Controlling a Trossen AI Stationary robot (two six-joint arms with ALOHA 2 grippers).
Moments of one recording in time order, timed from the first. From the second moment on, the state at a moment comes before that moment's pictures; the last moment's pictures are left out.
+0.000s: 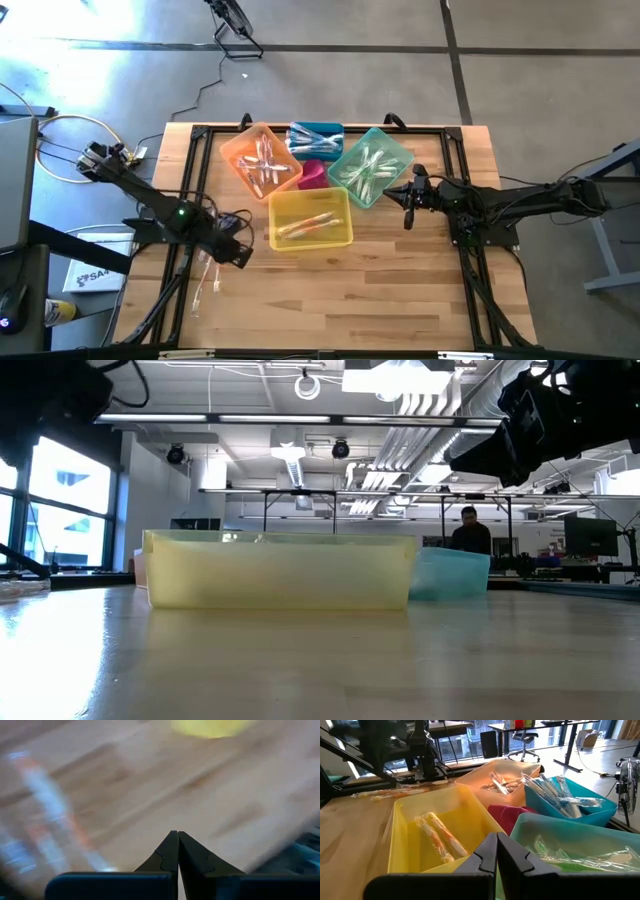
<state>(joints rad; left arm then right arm) -0.54 1.06 0.85 -0.90 -0.09 -1.65 -0.06 0.69 0.21 0.29 0.21 0.14</state>
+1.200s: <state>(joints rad) -0.54 1.22 0.73 -1.09 -0.01 -1.66 -0.06 0.70 0.21 0.29 0.21 0.14</state>
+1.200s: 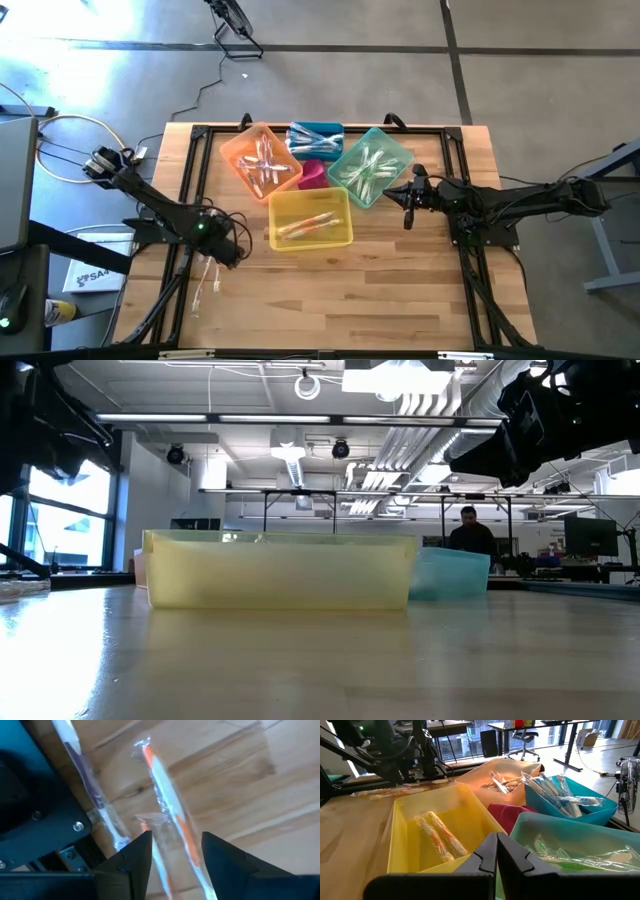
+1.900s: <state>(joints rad) -0.54 1.21 0.51 -0.78 -0.01 -1.66 -0.06 0.70 0.21 0.29 0.21 0.14</state>
